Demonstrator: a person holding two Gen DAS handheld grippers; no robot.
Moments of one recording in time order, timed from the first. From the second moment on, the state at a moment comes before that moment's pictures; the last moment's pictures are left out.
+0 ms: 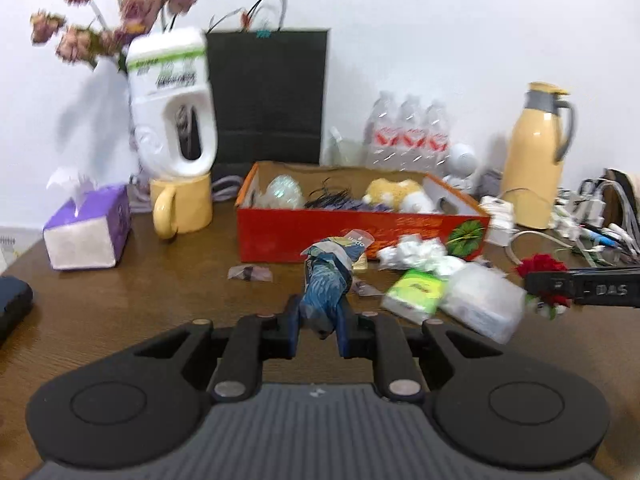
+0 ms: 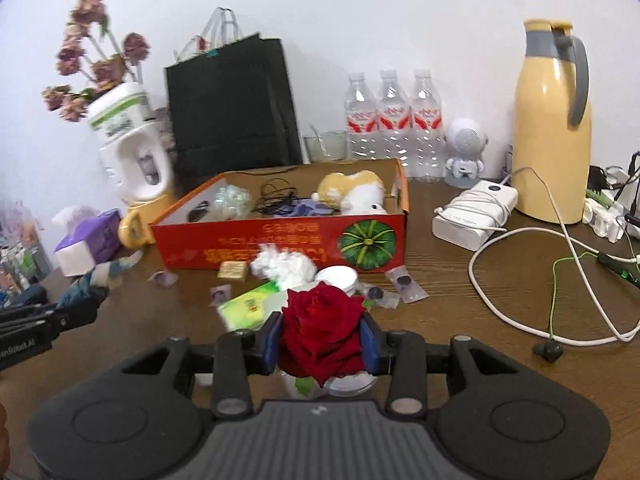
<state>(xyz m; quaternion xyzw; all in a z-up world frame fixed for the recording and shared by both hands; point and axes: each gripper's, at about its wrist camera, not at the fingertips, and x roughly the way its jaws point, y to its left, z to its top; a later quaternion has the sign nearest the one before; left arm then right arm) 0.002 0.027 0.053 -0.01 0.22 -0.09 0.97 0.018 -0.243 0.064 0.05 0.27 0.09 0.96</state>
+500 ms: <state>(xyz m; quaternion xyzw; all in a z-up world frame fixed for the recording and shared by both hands) 0.171 -0.072 0.092 0.05 0.23 -0.10 0.97 0.158 -0.233 0.130 -0.02 0.27 0.10 0.96</state>
